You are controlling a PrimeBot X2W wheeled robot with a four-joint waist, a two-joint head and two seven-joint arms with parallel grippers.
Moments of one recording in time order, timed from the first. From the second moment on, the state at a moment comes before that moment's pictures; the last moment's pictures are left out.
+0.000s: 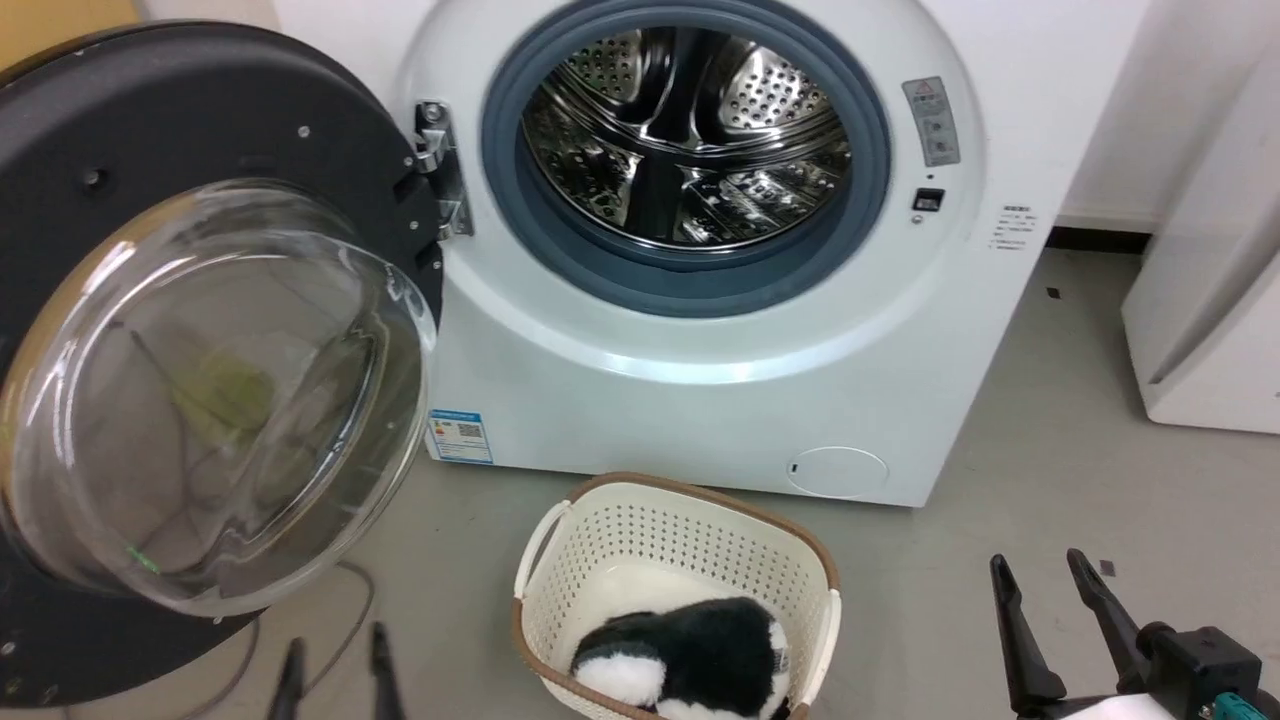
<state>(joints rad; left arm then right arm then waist) 0.27 0.05 -0.01 -0.04 -0.19 0.14 -0.26 0.12 -0.05 -0.03 0.02 0.14 0.13 -0.12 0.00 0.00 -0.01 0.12</state>
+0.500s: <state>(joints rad) 0.11 0.06 -0.18 0.06 -0.16 0.13 -0.18 0.12 -0.05 -0.02 -0.05 0.08 0.13 -0.06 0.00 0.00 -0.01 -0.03</state>
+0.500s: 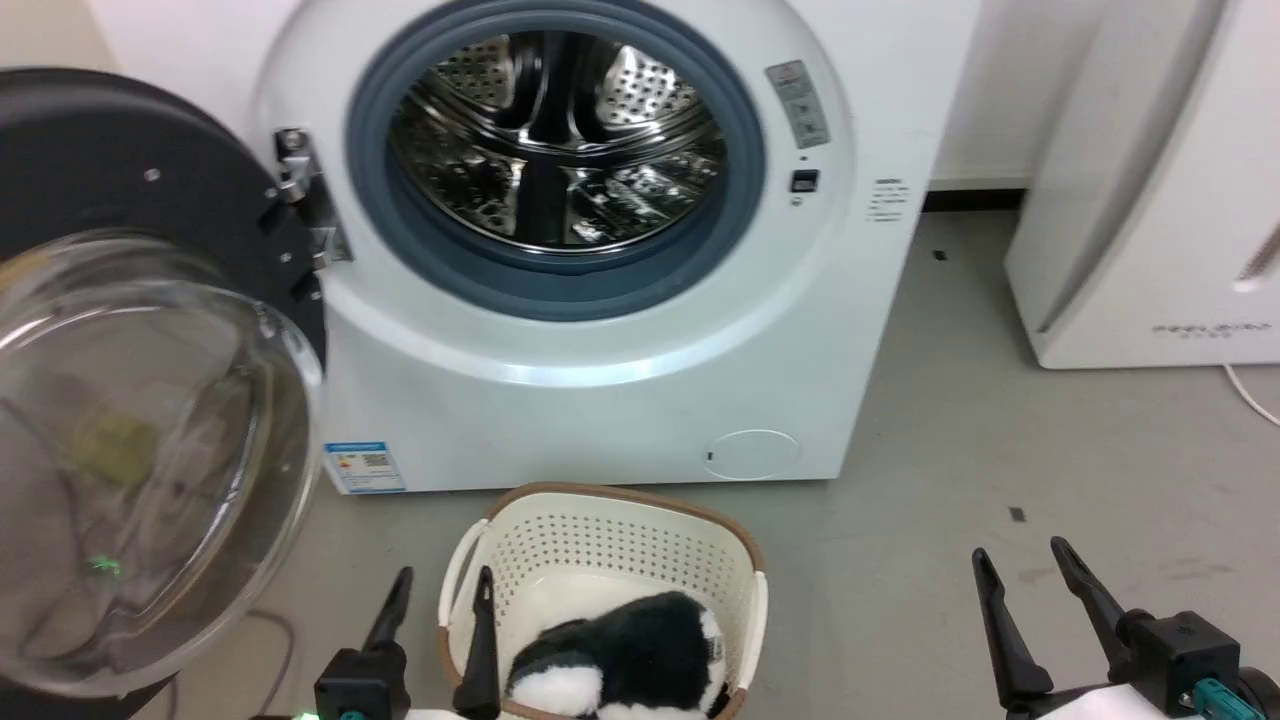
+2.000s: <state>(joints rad) 0.12 0.11 -0.15 0.02 -0.07 0.19 -0.10 0.13 -0.05 0.00 -0.07 0.08 0.12 -0.04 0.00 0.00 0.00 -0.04</state>
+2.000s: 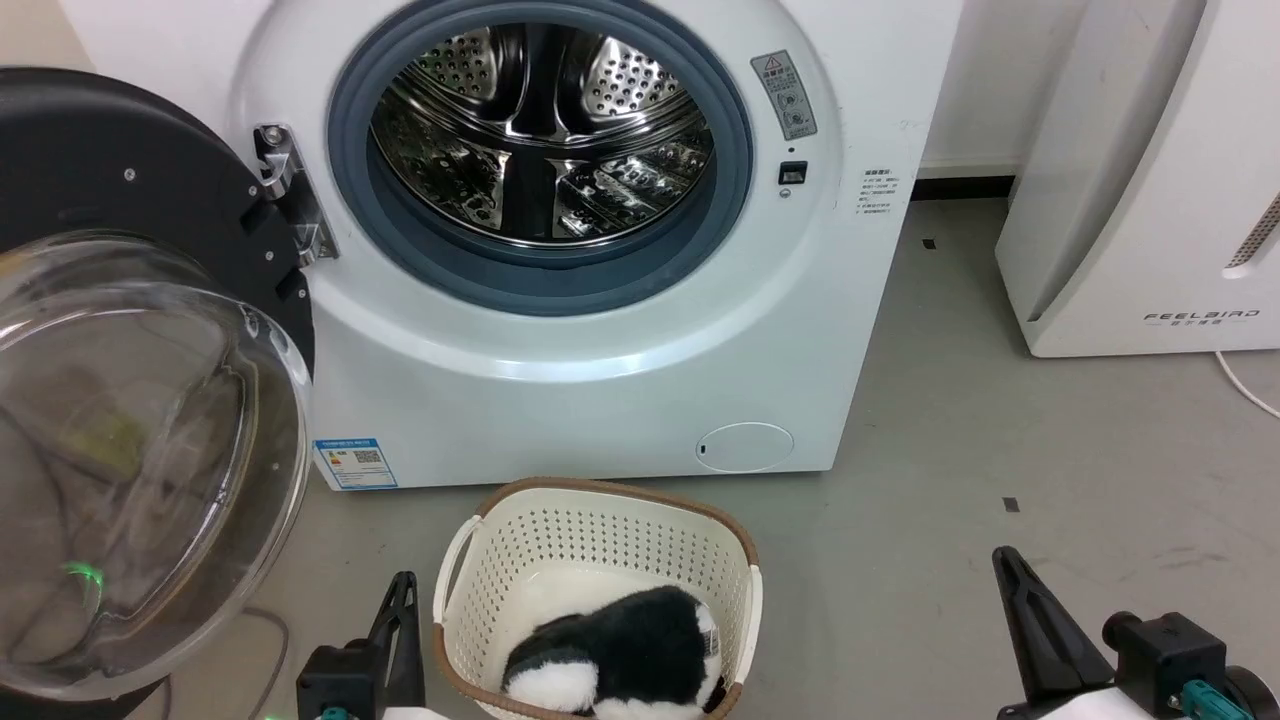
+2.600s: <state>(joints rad) 0.10 0.10 -0.13 0.02 -0.06 0.16 -0.08 0.11 -0.05 0.00 -0.06 0.07 0.12 -0.03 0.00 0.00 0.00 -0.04</state>
